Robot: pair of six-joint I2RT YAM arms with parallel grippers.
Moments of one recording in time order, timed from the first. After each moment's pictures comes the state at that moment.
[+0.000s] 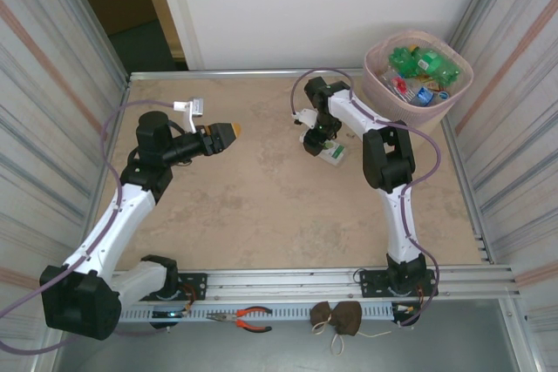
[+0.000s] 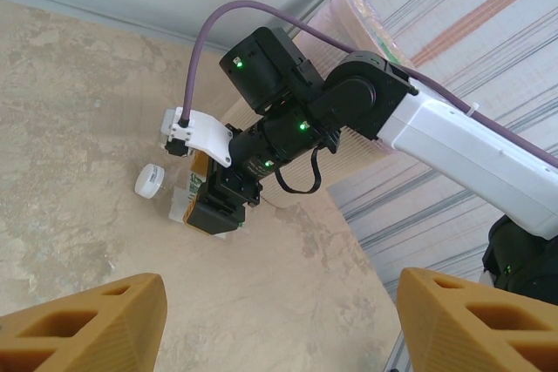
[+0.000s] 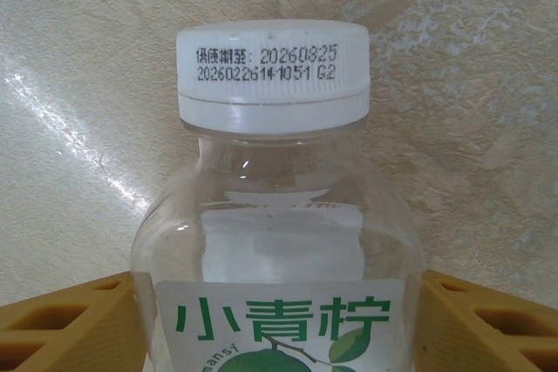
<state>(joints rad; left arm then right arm) -0.23 1.06 0.84 -0.03 0.71 -0.61 0.41 2.30 1.96 -1.13 0.00 -0.52</state>
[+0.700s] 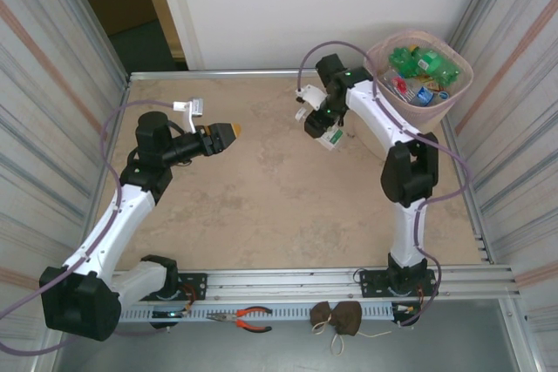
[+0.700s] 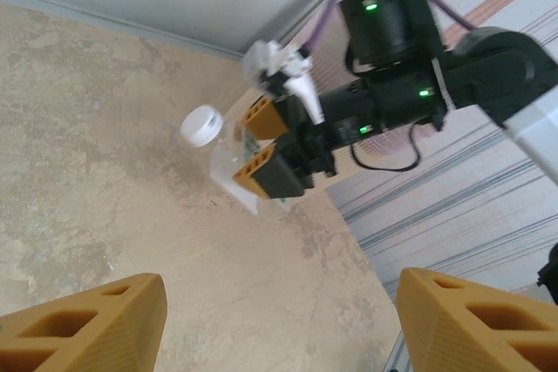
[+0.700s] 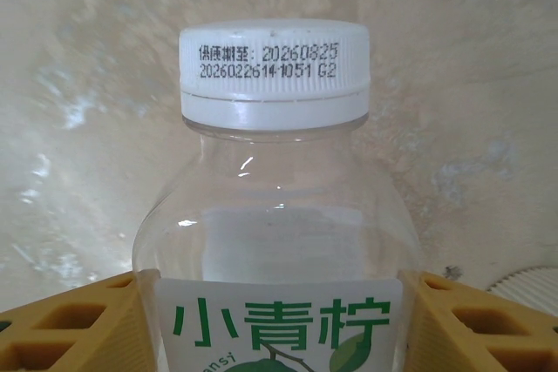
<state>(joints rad) -0.23 1.05 0.84 -0.03 0.71 -0.61 0.39 2.02 1.95 -1.13 -0.16 -0.49</state>
